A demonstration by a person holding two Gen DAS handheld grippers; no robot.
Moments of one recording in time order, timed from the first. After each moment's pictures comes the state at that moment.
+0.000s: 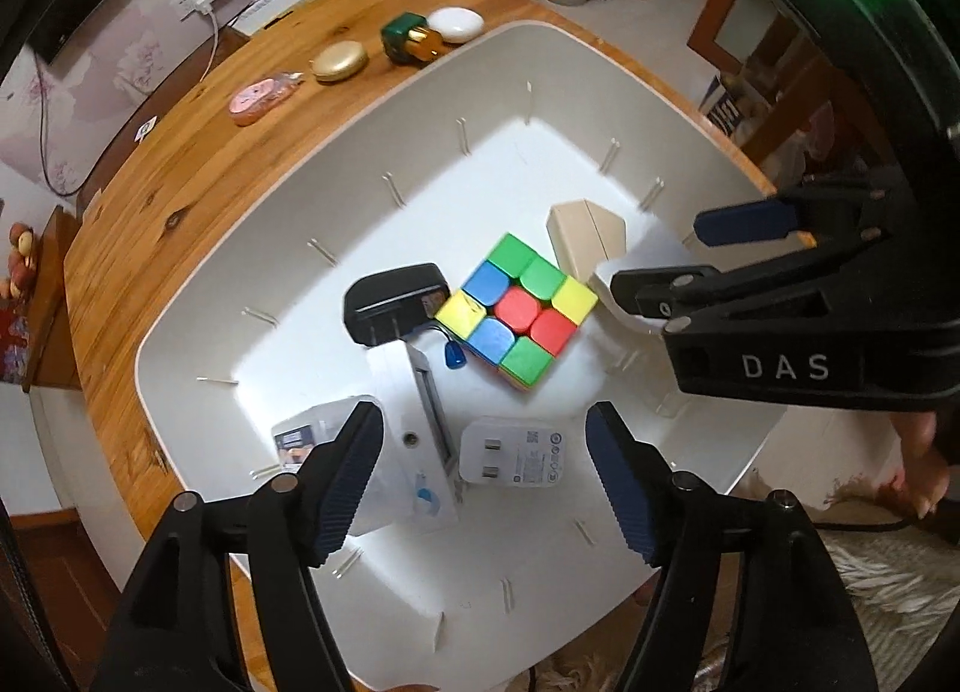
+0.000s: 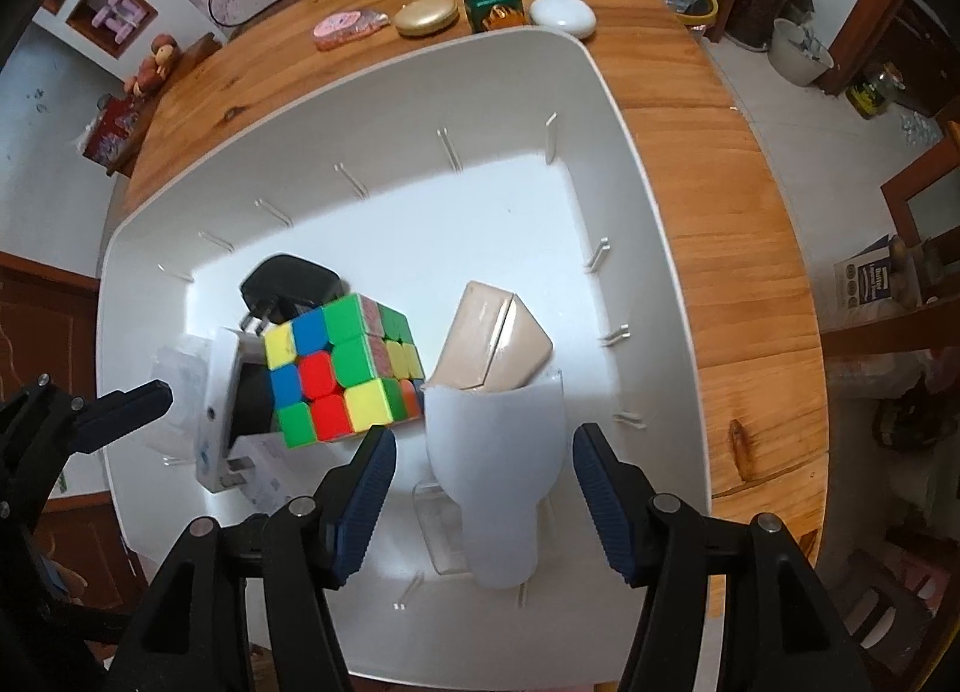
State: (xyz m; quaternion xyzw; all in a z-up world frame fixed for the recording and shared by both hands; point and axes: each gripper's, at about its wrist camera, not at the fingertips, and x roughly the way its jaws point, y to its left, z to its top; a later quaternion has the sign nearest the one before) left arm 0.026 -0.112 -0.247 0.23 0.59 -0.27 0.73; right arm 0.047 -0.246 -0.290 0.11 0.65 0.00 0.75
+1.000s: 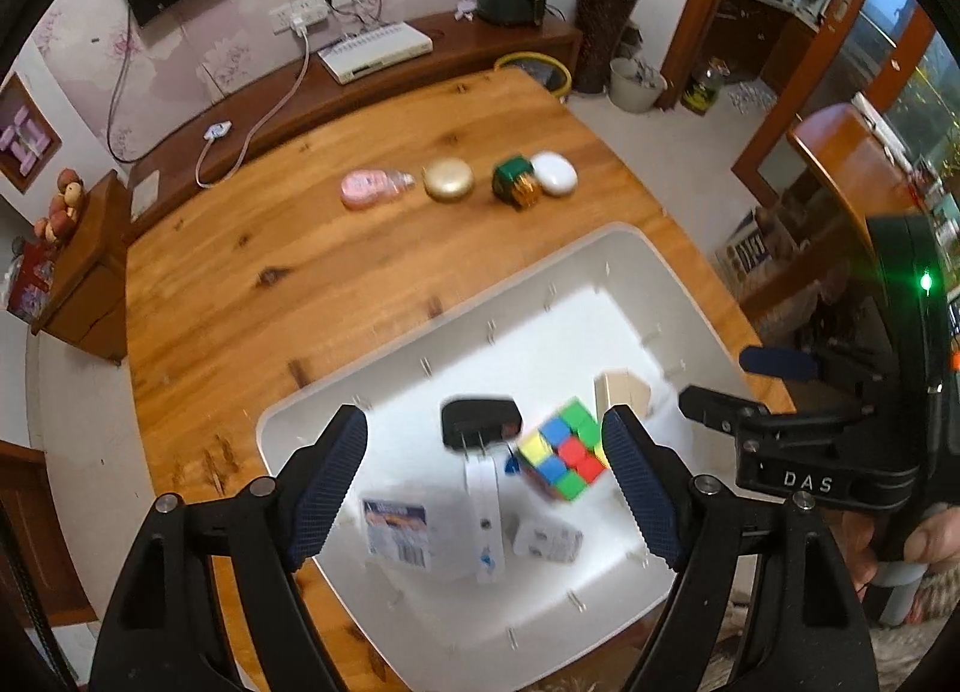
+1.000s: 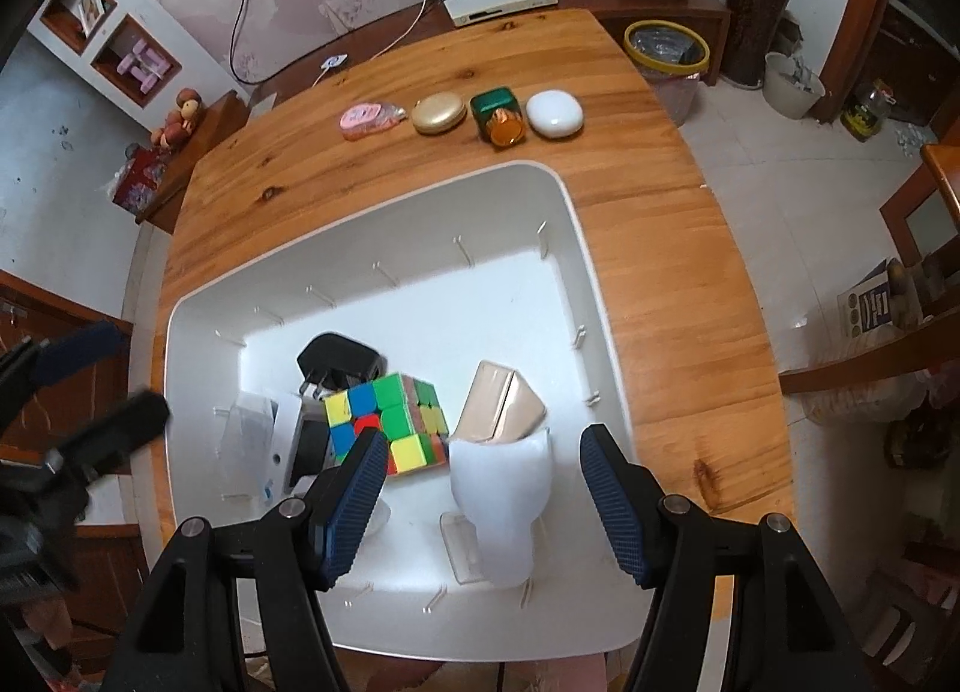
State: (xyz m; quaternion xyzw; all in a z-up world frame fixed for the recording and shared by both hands) left arm 0.090 -0.092 -0.170 0.13 0.54 -0.22 0.80; right arm 0.047 -0.262 -0.238 0.13 0.60 0.01 0.79
